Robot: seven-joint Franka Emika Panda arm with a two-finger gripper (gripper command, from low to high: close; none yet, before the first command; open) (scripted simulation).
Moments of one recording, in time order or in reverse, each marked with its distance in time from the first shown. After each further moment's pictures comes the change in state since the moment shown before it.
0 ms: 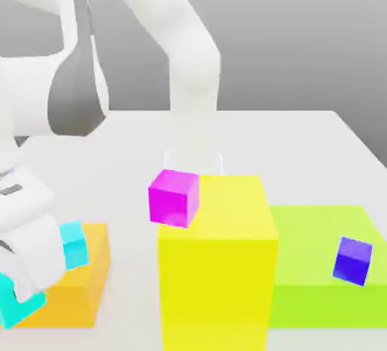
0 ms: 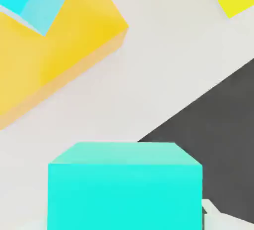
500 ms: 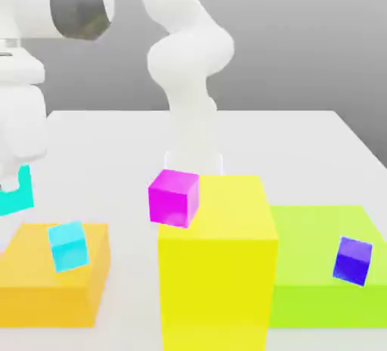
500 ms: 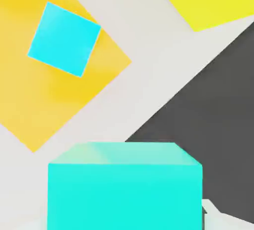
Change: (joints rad) arm -0.593 -0.004 0.584 -0.141 0.019 -0.103 0.100
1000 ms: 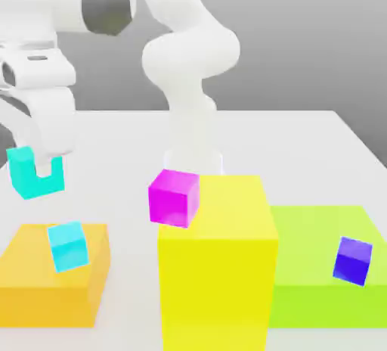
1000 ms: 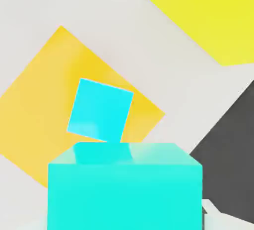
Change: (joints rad) arm -0.153 -0.020 0.128 -0.142 -0.044 -0.089 0.176
